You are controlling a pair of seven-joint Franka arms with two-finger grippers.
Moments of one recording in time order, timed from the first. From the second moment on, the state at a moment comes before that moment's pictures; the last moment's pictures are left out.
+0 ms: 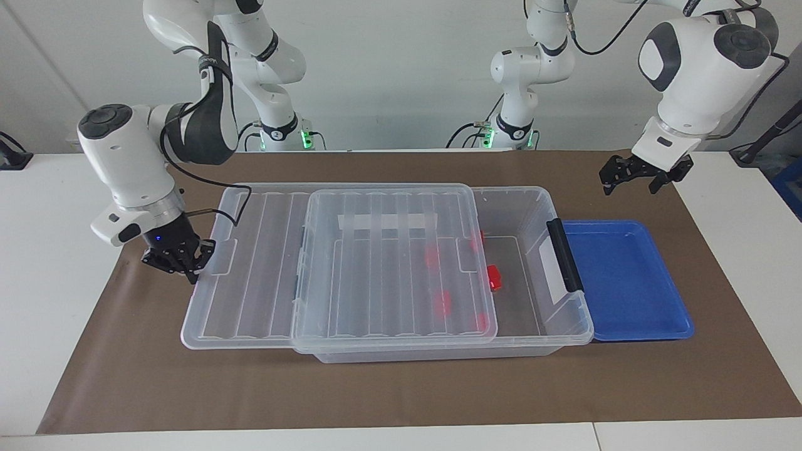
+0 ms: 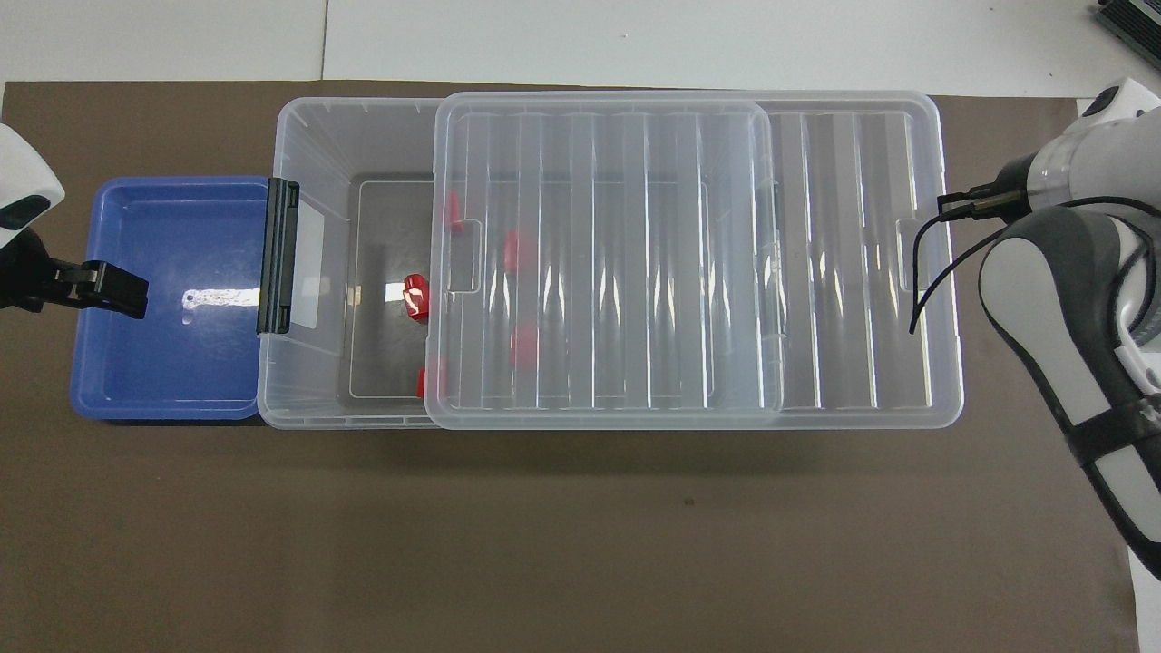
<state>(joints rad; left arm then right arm) 0.02 0.04 -0.05 -1.67 0.09 1.63 0.08 -0.02 0.24 -0.02 -1.71 0.03 2.17 -0.21</state>
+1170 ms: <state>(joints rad) 0.02 0.03 -0.05 -1.68 0.06 1.64 0.08 0.15 0.26 -0.02 -1.72 0.11 2.17 -0.05</state>
